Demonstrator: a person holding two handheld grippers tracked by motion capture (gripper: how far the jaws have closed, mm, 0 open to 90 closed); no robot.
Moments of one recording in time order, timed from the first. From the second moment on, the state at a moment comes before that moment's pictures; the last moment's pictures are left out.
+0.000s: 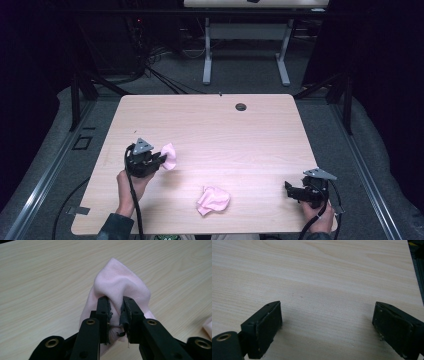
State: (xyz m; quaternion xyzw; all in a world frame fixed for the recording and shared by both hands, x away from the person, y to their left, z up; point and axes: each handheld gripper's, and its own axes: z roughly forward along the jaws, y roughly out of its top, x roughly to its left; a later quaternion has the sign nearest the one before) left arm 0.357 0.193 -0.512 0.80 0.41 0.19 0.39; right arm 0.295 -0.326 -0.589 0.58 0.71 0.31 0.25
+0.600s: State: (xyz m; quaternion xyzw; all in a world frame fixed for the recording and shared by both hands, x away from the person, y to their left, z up) left arm 0.381 0.100 -0.534 0.84 0.37 0.13 0.37; right arm 0.295 -0.326 -0.589 0.58 0.71 0.31 0.25
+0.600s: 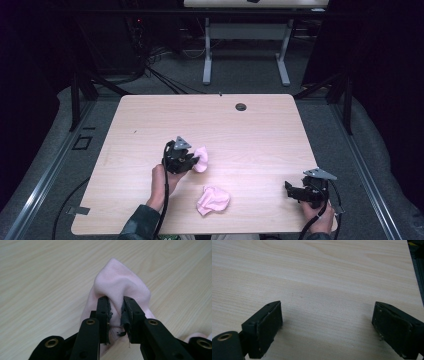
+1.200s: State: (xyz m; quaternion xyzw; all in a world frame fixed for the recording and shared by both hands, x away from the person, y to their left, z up) left arm 0.391 0.068 -0.557 0.86 0.36 0.12 0.34; right arm 0.295 -0.326 -0.589 0.58 0.71 0.31 0.25
